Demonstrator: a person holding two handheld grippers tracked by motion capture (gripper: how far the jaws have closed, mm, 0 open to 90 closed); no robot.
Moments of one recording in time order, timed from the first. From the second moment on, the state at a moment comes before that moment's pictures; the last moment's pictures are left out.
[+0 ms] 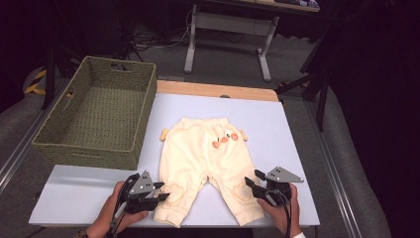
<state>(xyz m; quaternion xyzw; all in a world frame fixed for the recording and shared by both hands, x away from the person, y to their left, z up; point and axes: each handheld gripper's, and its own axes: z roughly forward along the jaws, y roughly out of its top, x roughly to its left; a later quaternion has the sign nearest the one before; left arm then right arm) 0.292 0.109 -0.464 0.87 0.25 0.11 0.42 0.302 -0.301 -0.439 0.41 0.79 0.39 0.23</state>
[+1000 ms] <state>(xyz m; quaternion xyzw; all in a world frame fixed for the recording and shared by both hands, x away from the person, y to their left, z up) 0.467 0.048 -0.454 0.80 0.43 0.17 0.39 0.486 -0.270 -0.445 0.46 0.79 0.34 0.23</state>
